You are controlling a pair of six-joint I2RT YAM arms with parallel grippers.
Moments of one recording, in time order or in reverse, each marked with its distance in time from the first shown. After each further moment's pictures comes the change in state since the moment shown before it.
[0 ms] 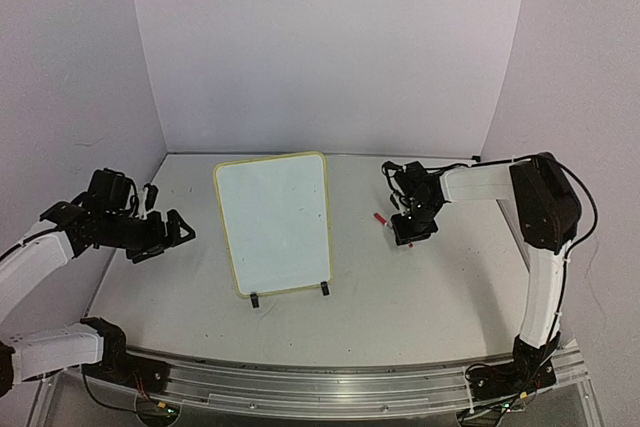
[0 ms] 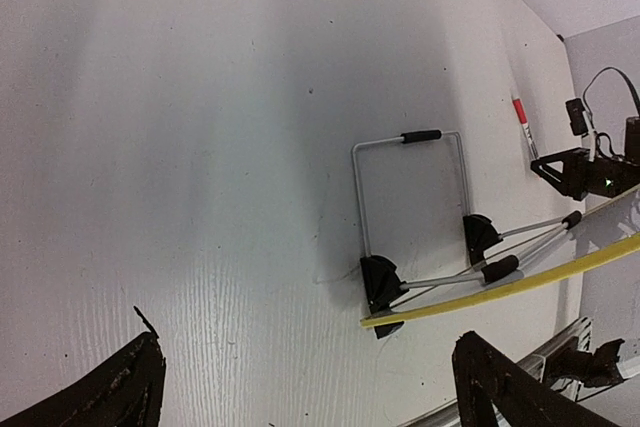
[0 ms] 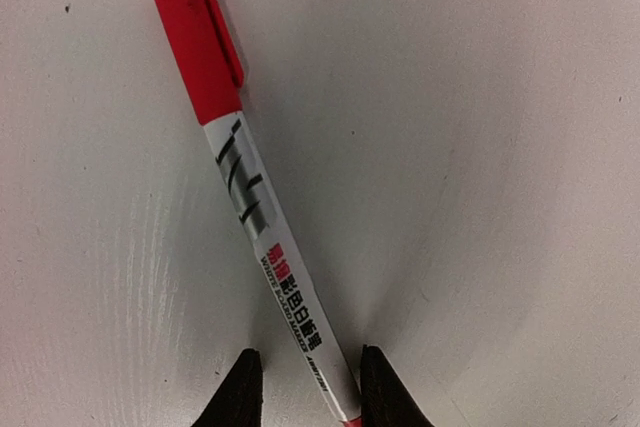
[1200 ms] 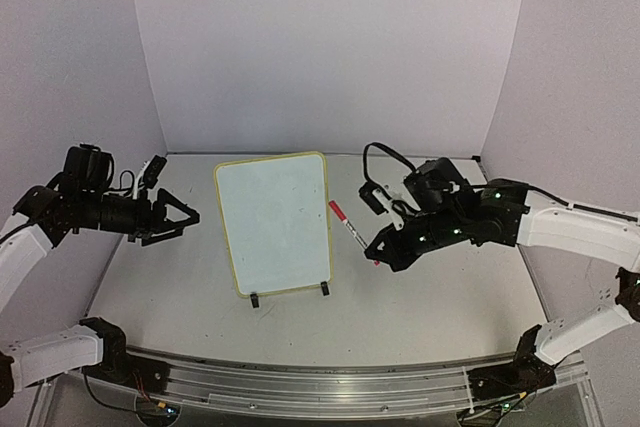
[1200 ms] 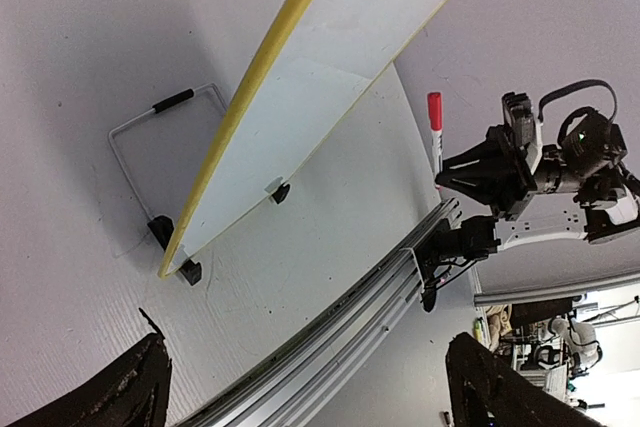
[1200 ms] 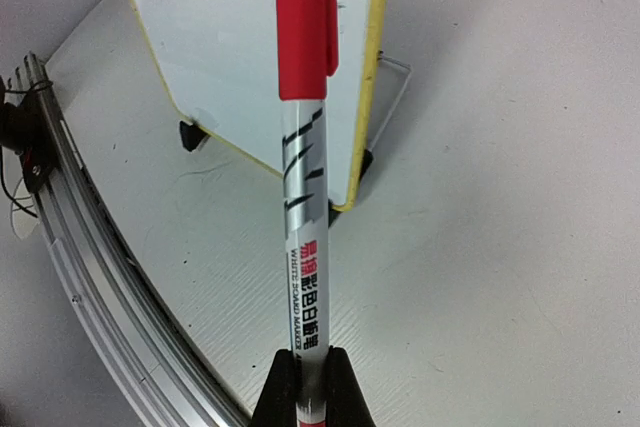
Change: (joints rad) left arm -0.008 -0.065 0.181 -0.099 0.480 0.107; right arm 0.465 -0.701 -0.271 0.006 -0.136 0.066
